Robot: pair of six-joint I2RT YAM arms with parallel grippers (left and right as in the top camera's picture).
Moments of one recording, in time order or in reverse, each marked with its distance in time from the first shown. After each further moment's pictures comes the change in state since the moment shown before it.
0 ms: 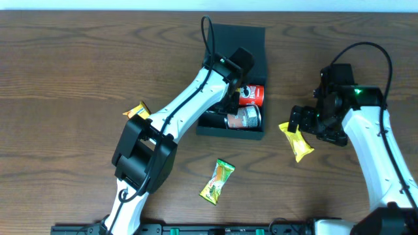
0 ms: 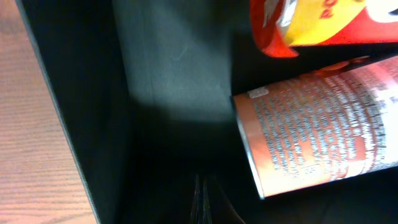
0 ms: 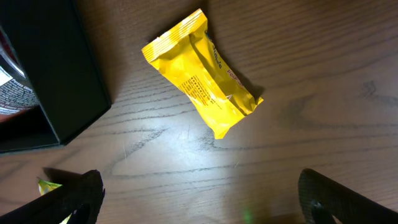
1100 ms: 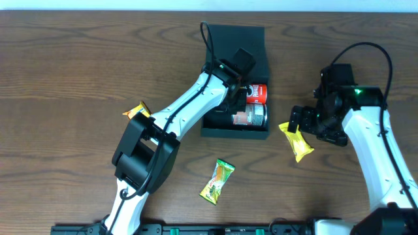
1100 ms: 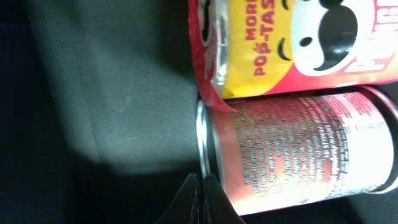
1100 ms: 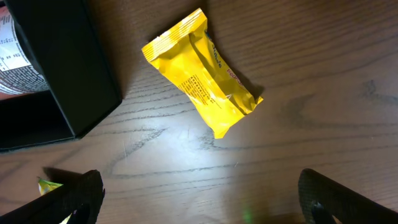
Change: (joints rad) left arm 0.000 0.000 -0.085 0.249 0.104 -0.047; right arm 0.000 -0.001 0.000 -0.002 0.001 0.000
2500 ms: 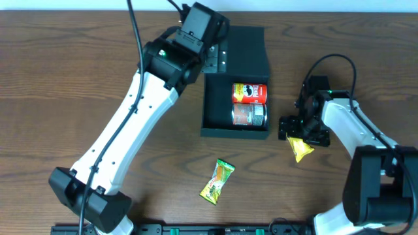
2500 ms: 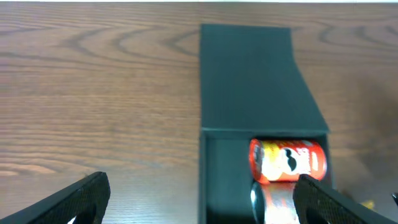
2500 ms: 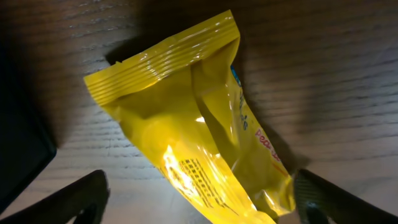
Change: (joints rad) left arm 0.122 -0.365 0.161 -0.067 -0.344 0.137; right arm 0.001 0.259 -0.164 0.296 -0.017 -0.124
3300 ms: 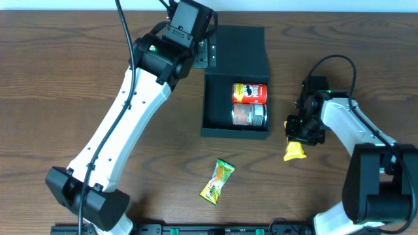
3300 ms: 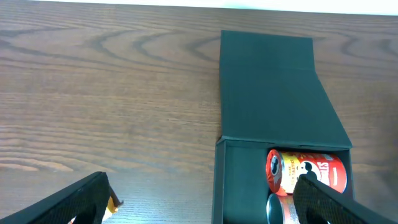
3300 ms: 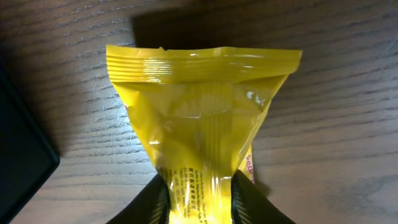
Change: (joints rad) left arm 0.044 0.000 0.000 -0.003 -0.014 0.001; right arm 0.000 0.010 0.000 0.005 -0.010 0.055
